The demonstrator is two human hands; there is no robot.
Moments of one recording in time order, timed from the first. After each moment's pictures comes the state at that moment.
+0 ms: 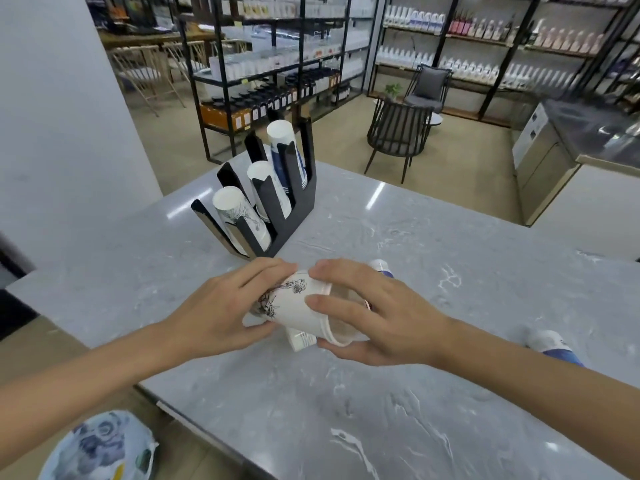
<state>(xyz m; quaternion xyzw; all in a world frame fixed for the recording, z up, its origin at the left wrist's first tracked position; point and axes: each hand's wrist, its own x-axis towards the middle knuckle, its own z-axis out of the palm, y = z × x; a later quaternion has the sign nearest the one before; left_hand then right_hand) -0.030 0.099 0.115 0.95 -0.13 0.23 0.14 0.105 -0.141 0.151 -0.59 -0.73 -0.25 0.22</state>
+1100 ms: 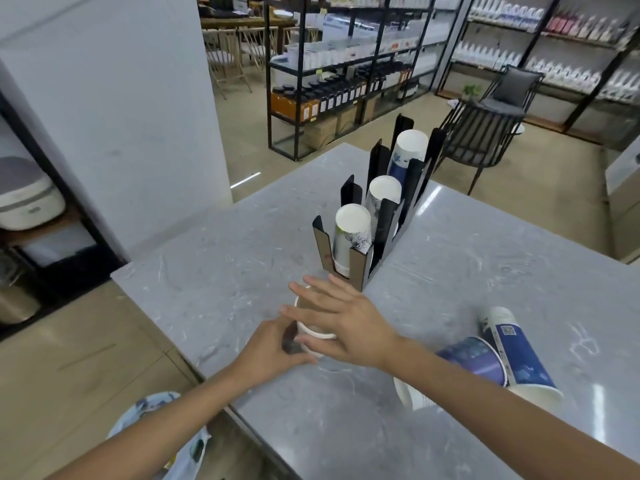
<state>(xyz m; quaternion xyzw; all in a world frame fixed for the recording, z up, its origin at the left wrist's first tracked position) -0.047 0.244 -0.044 0.86 0.17 0.11 0.46 0.091 0.103 0.040 -0.67 -0.71 -0.09 0.21</state>
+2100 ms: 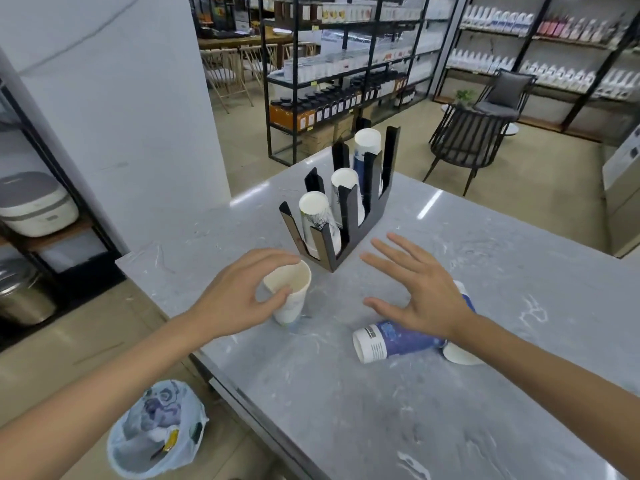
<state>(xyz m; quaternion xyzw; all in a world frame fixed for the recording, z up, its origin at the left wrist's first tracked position) -0.077 0.195 0.096 0.94 0.07 0.23 0.23 0.149 -0.050 0.104 -0.74 -0.61 -0.15 0.22</state>
